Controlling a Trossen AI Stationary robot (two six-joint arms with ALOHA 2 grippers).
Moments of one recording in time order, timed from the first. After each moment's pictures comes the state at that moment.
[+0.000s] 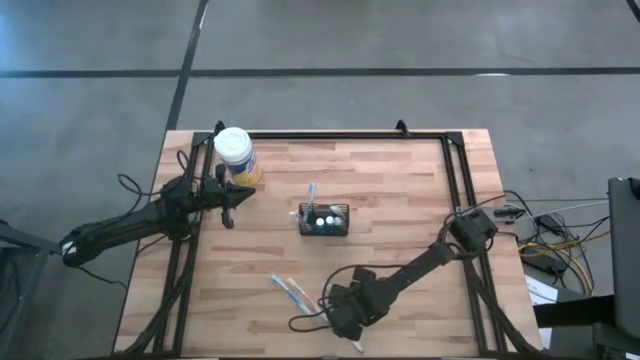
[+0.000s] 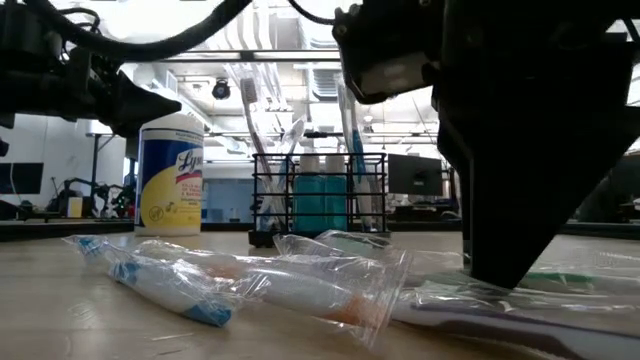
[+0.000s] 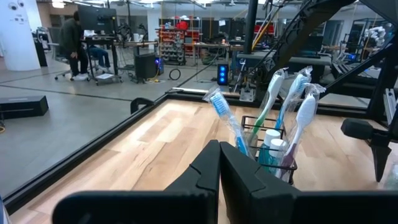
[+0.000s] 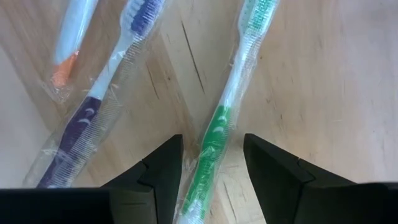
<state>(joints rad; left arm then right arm) 0.40 0.23 0.03 0.15 0.17 -0.03 0.56 2.23 1.68 -0.89 0.14 0.91</state>
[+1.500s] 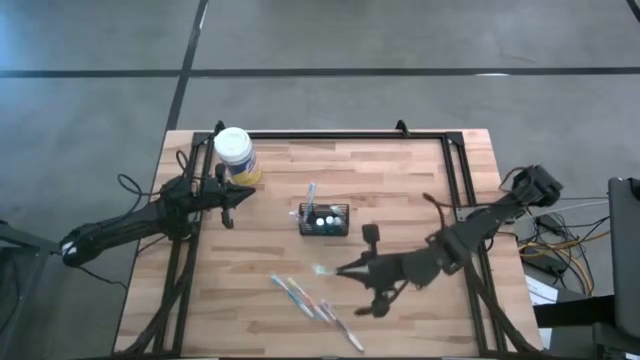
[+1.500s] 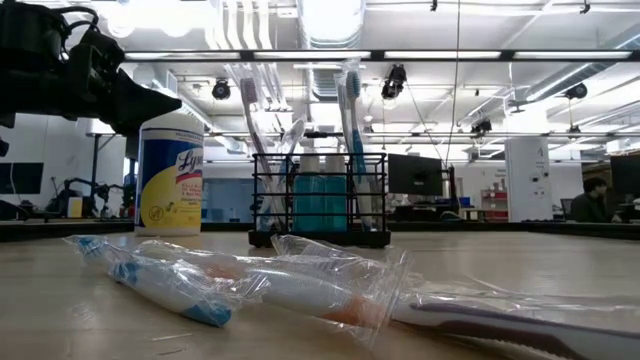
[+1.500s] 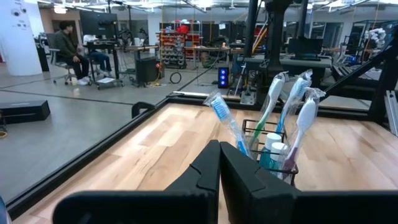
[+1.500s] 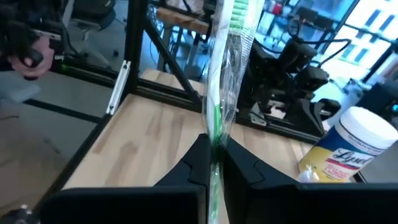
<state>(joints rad) 0.40 0.23 0.03 0.16 0.17 -0.02 0.56 1.50 1.27 -0.08 0.49 -0.08</state>
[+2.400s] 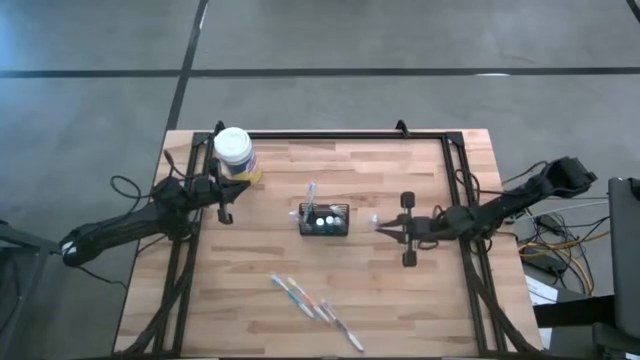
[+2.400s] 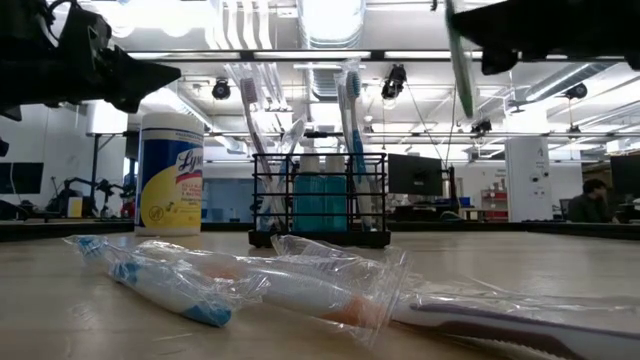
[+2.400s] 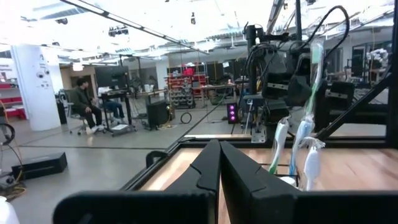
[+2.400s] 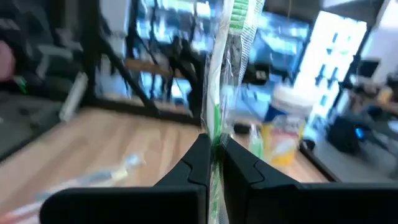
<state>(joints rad) 0.40 0.23 0.03 0.35 0.15 0.07 0.34 1.04 0.25 0.84 0.35 -0.19</state>
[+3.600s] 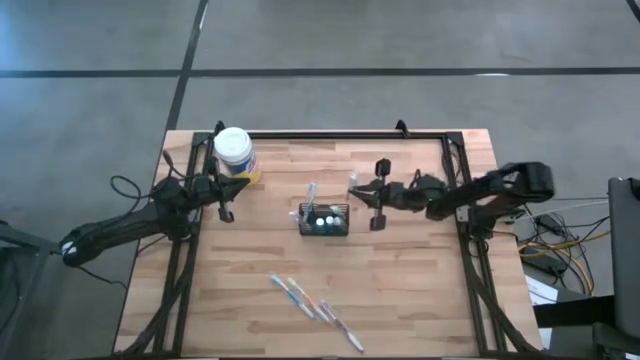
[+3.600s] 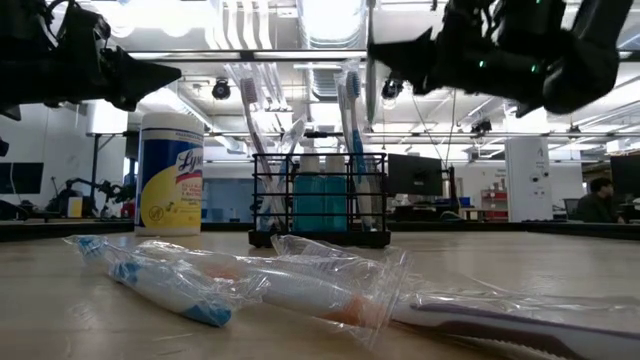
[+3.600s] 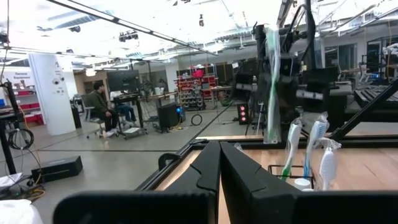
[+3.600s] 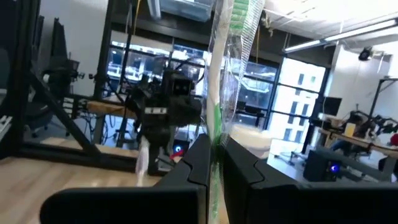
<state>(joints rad) 0.40 0.23 0.03 0.36 0.11 0.10 -0.13 1.51 0.40 1.38 -0.05 -0.18</state>
